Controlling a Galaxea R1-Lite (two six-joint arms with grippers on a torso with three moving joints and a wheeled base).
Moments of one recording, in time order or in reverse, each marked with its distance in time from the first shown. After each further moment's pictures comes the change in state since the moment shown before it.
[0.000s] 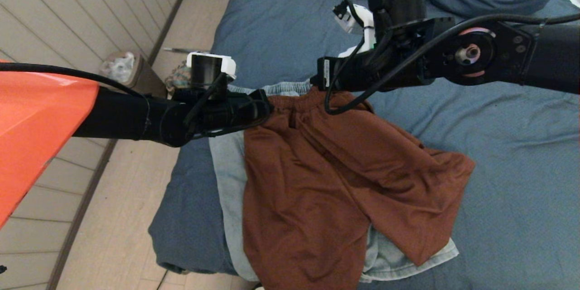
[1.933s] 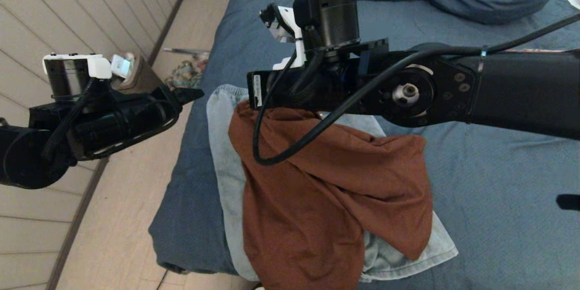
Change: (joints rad) left arm 0.277 -0.380 0.550 -0.283 0.000 -0.018; right arm 0.251 0.068 -0.010 -0.166 -0.147 -0.020
